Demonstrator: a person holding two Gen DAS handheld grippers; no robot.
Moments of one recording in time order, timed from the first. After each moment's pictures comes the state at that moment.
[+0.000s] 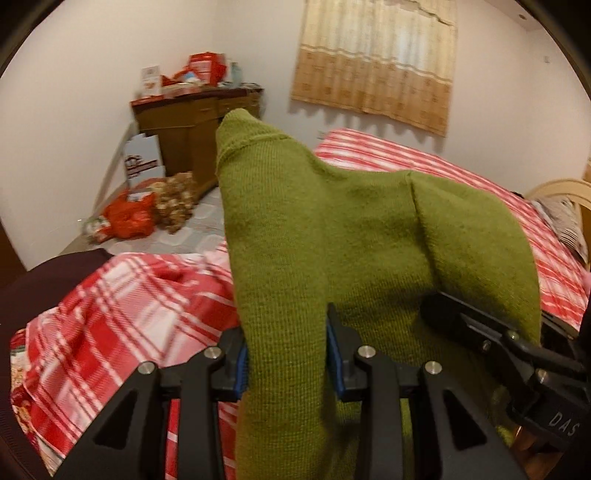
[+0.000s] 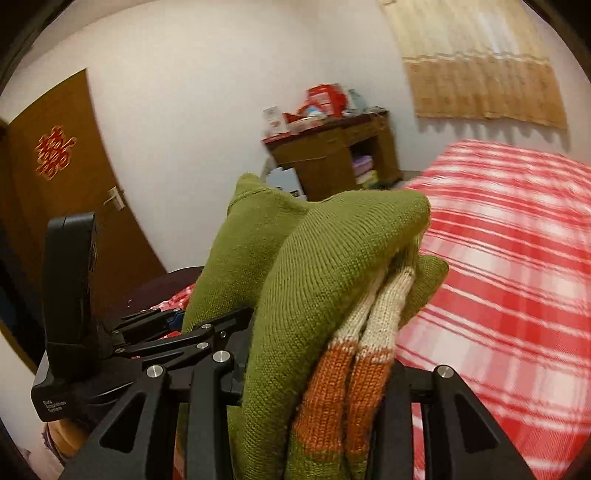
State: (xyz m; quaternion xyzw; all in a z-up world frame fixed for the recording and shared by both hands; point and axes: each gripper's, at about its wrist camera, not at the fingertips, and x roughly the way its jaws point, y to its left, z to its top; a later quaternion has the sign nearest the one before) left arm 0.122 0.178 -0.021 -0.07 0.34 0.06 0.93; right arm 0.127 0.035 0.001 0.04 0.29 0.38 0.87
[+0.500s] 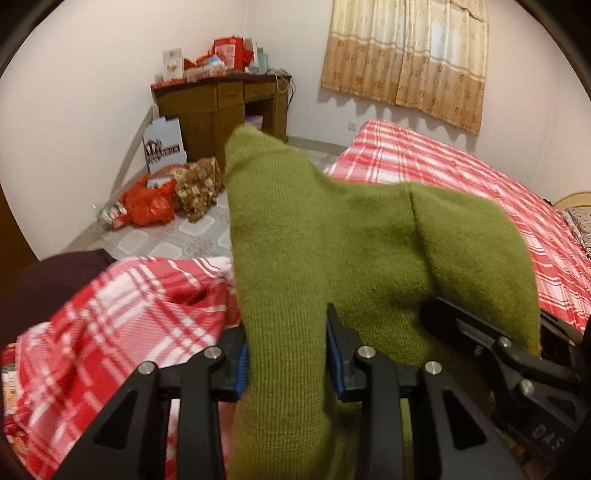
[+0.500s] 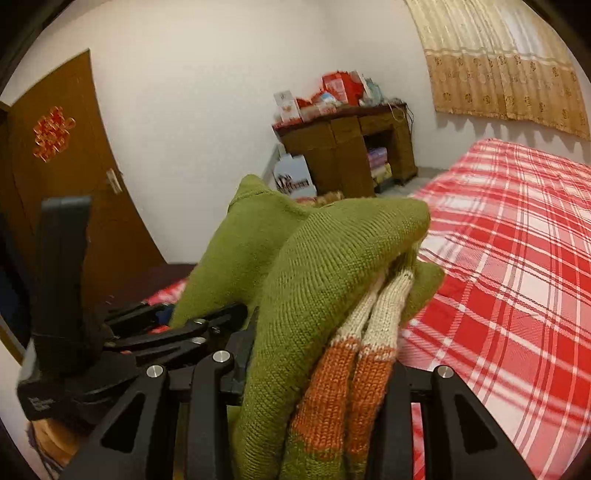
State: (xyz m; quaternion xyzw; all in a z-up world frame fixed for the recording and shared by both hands) left arm 0.185 0.216 -0.068 -0.09 0.37 0.10 0.92; right arm 0.212 0.080 -0.053 0.00 0.32 0.38 0.86
